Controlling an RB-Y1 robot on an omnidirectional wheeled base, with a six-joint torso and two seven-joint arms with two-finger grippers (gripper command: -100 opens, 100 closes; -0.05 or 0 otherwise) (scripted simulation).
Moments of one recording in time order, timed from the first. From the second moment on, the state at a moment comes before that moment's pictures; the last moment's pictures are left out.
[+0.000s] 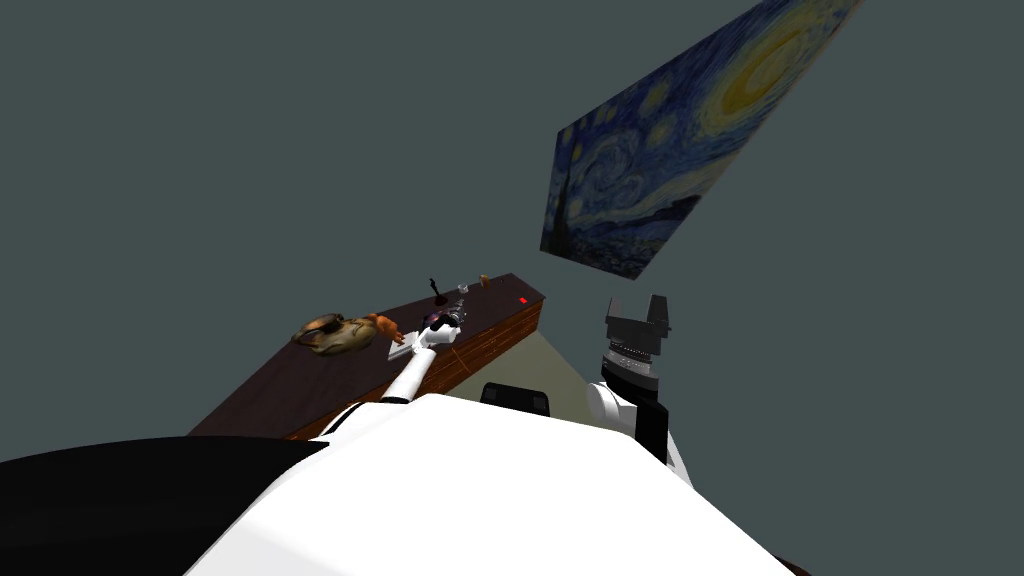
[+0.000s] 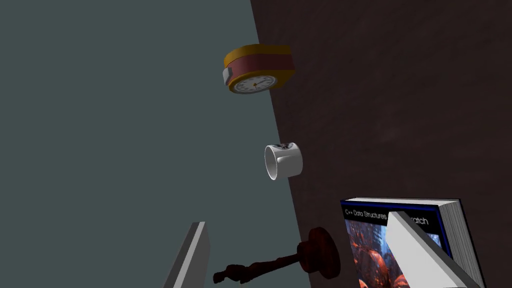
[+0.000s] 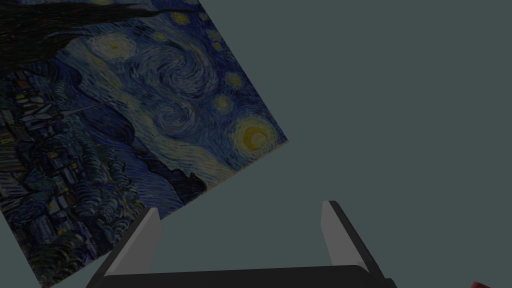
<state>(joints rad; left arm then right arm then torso) -0.10 0.34 0.12 -1.34 0.26 0.24 0.11 0.48 -0.01 0.02 -2.25 -0.10 -0.59 0.03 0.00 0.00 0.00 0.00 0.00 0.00</state>
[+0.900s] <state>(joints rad) -0.19 0.37 0.18 -1.12 0.28 0.45 0.12 0.48 -0.01 0.02 -2.25 -0.10 -0.59 0.03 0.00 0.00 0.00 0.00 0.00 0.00</state>
